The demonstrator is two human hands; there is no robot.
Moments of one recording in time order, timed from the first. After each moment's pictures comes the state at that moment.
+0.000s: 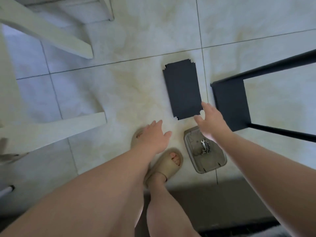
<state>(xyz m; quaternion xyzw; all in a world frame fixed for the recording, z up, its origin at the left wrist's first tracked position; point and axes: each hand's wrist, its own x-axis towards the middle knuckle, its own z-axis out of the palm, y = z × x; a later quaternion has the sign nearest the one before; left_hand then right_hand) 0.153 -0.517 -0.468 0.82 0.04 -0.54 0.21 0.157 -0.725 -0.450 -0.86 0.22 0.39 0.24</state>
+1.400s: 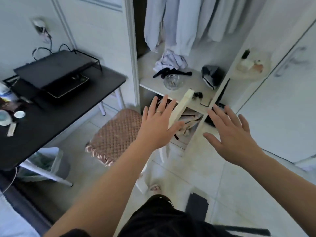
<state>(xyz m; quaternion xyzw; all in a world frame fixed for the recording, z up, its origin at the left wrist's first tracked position) 0.207 -0.295 0.206 0.97 0.11 0.09 0.21 0.286 -0.526 0.247 -0.94 -0.35 0.01 0.02</state>
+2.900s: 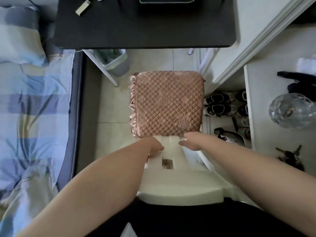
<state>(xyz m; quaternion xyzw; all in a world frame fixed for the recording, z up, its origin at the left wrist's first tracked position) 0.335 -0.216 0.001 0.38 0.68 -0.28 0.56 0.521 -0.196 0.000 -0.54 -0.61 0.45 -0.35</state>
